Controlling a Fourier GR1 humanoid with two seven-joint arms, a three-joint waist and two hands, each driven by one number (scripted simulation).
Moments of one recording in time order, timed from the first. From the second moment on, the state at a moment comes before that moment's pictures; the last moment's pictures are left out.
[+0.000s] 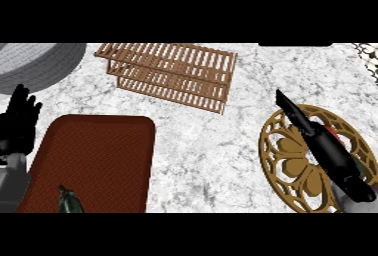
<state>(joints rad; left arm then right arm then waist) -0.22 0.49 0.03 -1.30 0.41 0.43 0.19 -0.16 -0.53 0.33 -1.62 -0.11 0.00 -0.22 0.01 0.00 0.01</state>
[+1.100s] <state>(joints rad) -0.10 0.41 -0.15 -1.62 0.26 0.39 0.08 0.11 -0.77 -0.24 -1.80 -0.43 0.02 0.12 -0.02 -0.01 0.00</state>
